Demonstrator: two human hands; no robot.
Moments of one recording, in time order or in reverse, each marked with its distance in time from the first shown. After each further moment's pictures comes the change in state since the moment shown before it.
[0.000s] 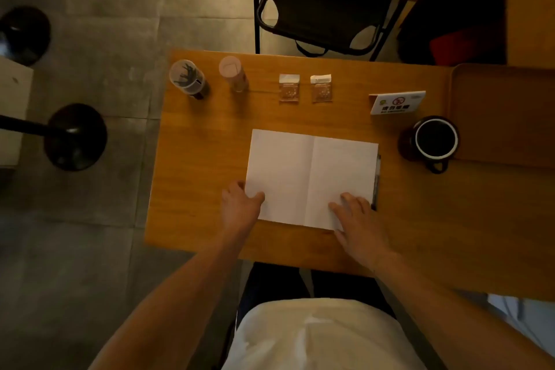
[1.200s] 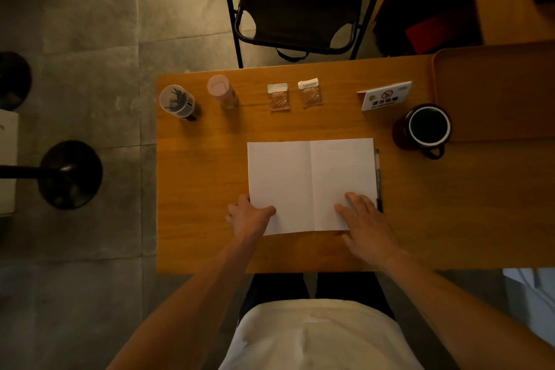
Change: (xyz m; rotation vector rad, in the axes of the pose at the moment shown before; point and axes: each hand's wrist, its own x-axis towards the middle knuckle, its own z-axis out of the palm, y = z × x) left_hand 0.006 0.010 -0.007 0.032 -0.119 -0.047; right_hand 0.001 -0.011 0.013 0.083 -0.017 0.113
